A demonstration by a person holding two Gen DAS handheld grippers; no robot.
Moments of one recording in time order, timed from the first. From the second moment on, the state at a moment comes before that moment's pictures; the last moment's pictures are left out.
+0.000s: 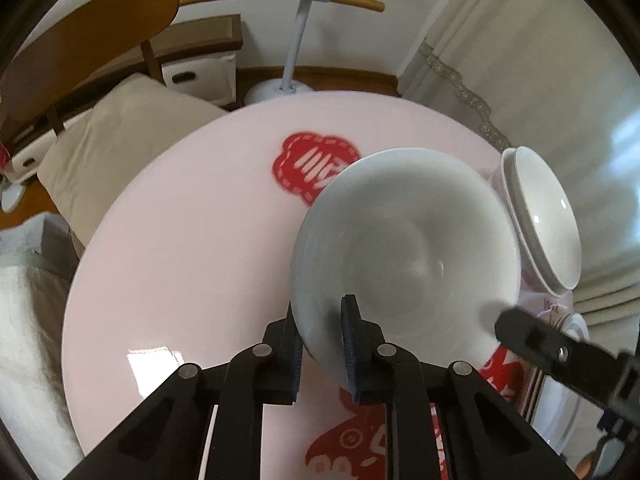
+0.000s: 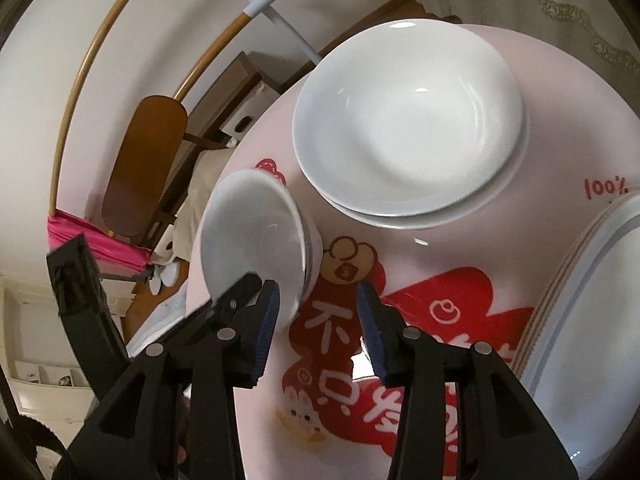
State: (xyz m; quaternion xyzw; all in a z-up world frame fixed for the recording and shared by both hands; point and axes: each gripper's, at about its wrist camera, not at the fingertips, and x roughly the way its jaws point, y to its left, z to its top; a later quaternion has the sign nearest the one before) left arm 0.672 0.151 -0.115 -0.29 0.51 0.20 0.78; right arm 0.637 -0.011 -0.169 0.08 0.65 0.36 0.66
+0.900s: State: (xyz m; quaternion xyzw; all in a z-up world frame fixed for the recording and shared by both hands) left arm 0.641 0.126 -0.067 -0.29 0.47 0.21 0.81; right arm 0.629 0.008 -0.155 0.01 0.62 0.42 0.67
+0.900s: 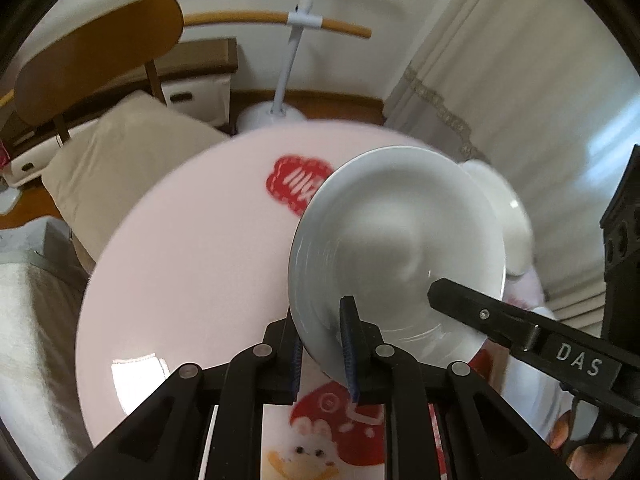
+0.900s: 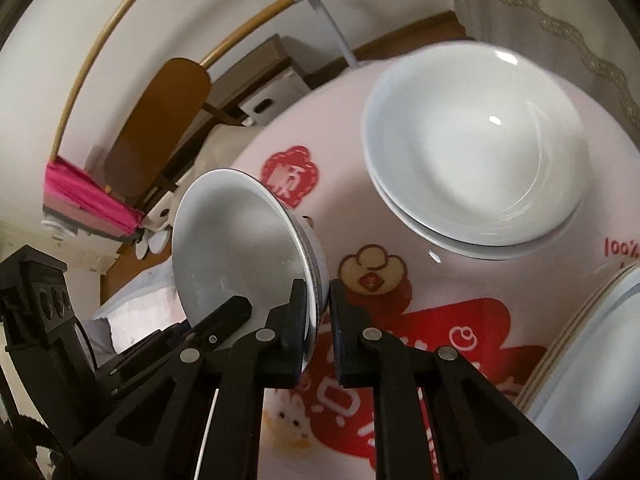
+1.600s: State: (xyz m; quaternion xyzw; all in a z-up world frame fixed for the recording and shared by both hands) left arm 0.761 0.053 -0.021 -0.24 0.46 0.14 0.84; right arm 0.731 -0.081 -0.107 0.06 0.59 0.37 0.71
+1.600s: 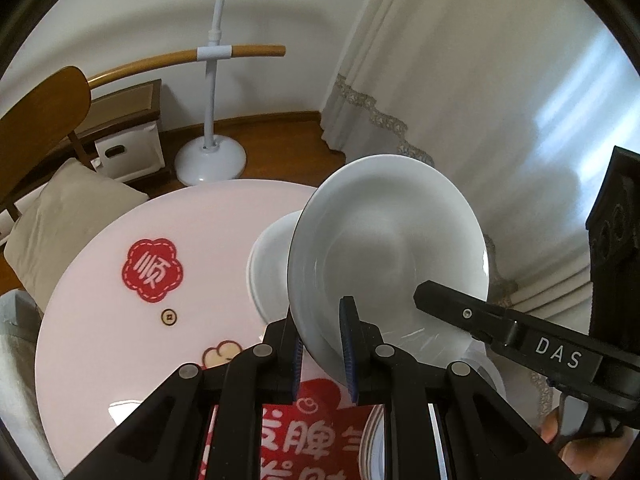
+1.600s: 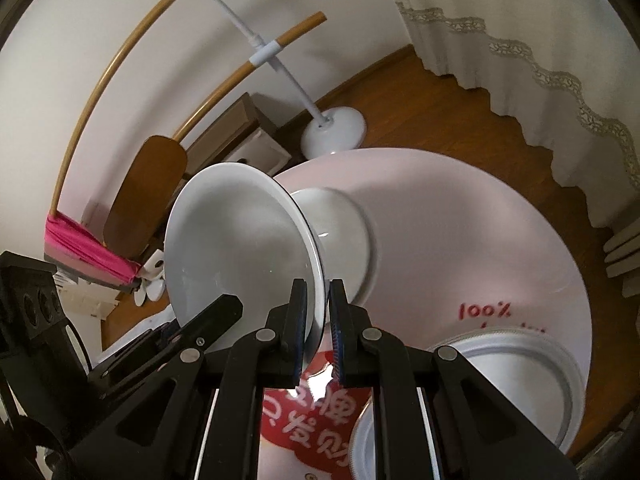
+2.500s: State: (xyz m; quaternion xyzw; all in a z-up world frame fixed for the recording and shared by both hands) left arm 0.805 0.057 -0.047 -0.27 0.50 0.16 0.81; right arm 0.751 -0.069 -0.133 0.04 0.62 0.34 0.70
